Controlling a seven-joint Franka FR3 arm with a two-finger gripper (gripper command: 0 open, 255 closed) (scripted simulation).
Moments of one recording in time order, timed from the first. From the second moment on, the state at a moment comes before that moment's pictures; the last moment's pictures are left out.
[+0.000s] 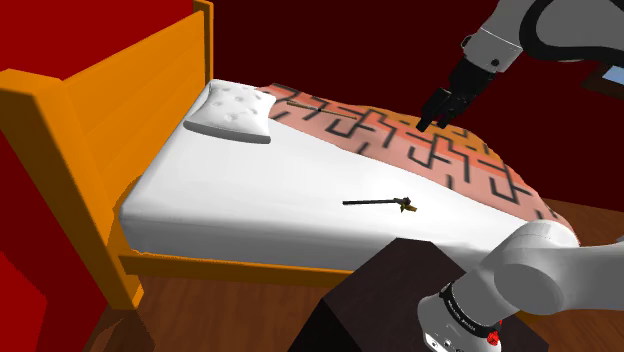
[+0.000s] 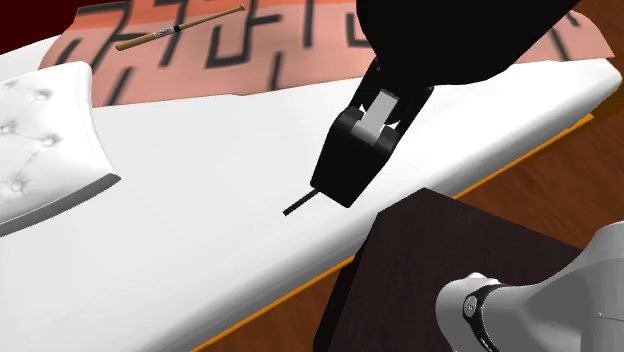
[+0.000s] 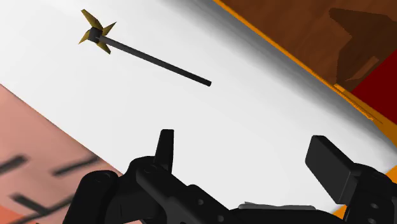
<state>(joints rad) -0.02 -0.79 -0.04 -2.39 -0.04 1.70 0.07</state>
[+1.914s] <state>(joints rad) 0.10 -0.07 -0.44 -2.63 -0.37 2.45 -1.01</state>
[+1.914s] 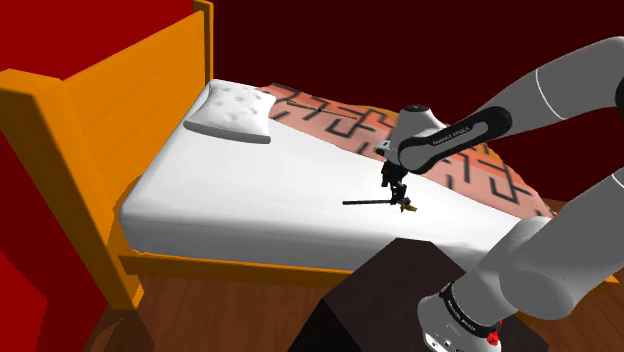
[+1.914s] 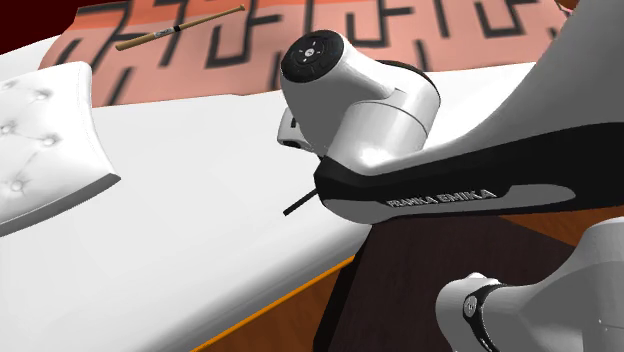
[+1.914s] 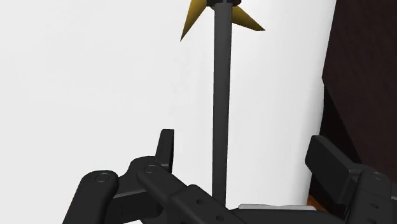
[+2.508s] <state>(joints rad) 0.10 0.11 -0.44 -2.63 -0.35 2.61 -1.06</state>
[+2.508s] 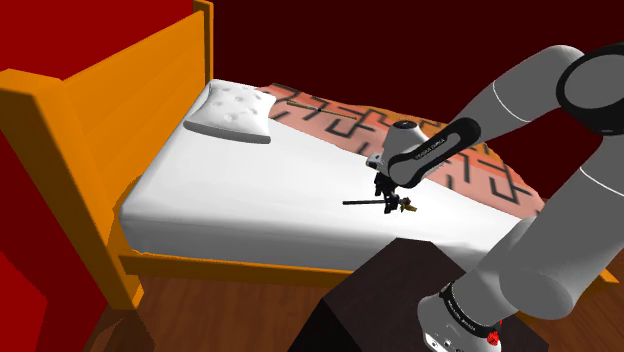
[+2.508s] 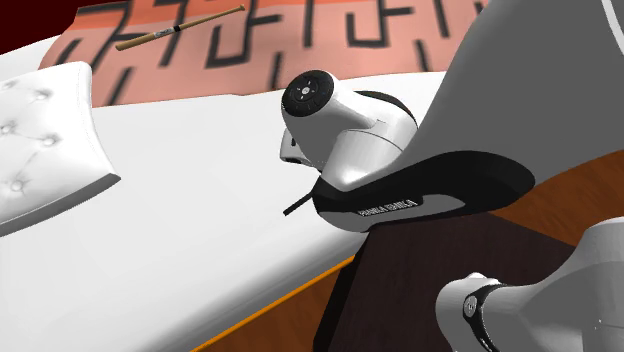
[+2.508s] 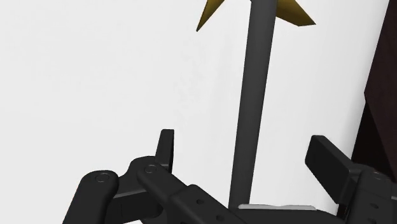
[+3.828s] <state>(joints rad) 0.11 0.00 -0.44 -2.62 -0.38 2.50 -1.06</state>
